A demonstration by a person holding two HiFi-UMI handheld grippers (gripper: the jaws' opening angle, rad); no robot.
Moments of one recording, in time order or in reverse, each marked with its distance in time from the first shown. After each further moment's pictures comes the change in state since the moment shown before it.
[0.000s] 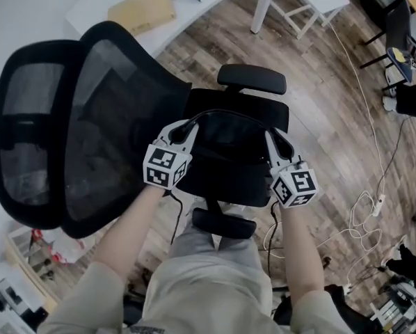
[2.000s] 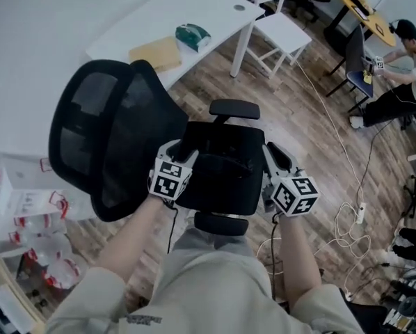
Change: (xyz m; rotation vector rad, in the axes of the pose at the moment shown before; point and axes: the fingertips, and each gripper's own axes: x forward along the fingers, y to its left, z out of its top) left arm -0.133 -0.044 0.071 0.115 0.082 0.028; right arm -0.126 0.105 0.149 0.007 -0.026 -0.082
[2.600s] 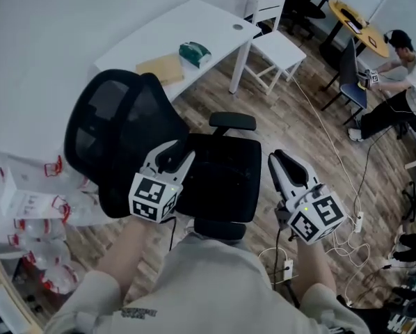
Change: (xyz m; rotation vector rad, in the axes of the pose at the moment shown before) left arm -0.137 -0.023 0.109 0.045 -0.369 -0.032; right arm -0.095 0.100 0.109 -0.197 -0.129 0.177
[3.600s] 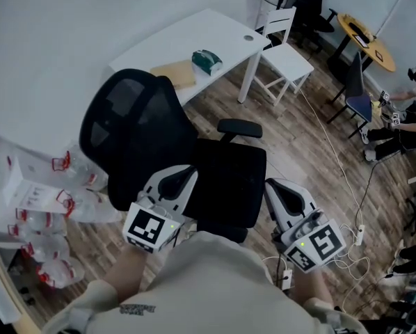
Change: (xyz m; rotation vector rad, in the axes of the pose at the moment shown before) left arm -0.084 -0.050 0.045 0.070 -0.128 -0.043; right arm -0.030 0.084 0.009 -0.061 -0.025 0.148
